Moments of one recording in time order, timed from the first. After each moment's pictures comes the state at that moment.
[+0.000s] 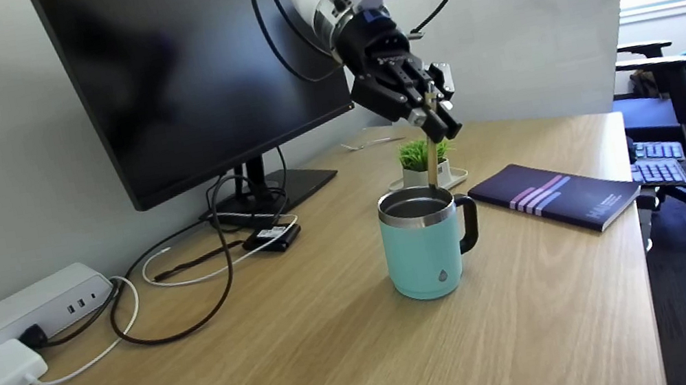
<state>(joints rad) 0.25 0.72 0.11 -1.48 0.32 1.38 0.29</state>
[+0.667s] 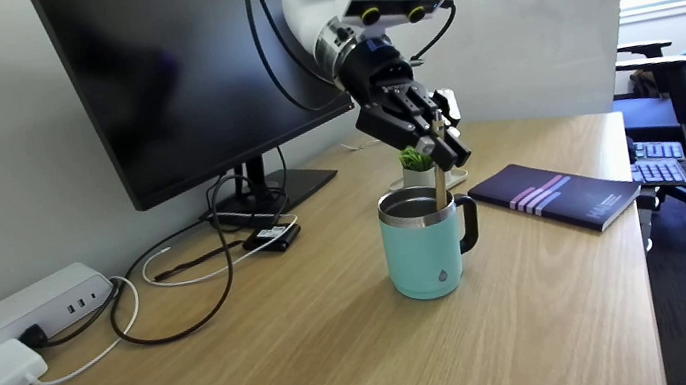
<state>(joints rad) 0.26 0.78 0.12 -1.47 0.32 1.39 0.25</state>
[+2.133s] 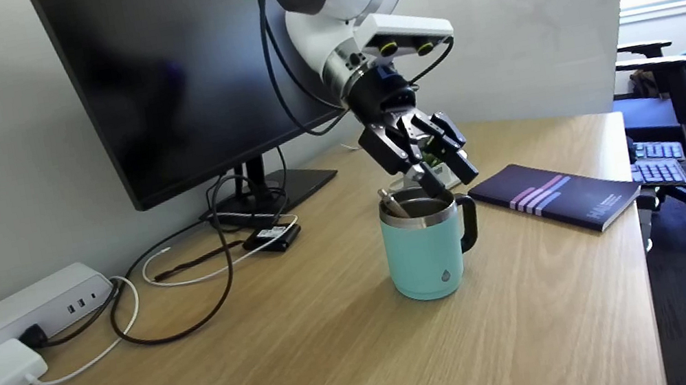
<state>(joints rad) 0.26 0.83 0.12 -1.45 0.22 1.47 0.10</state>
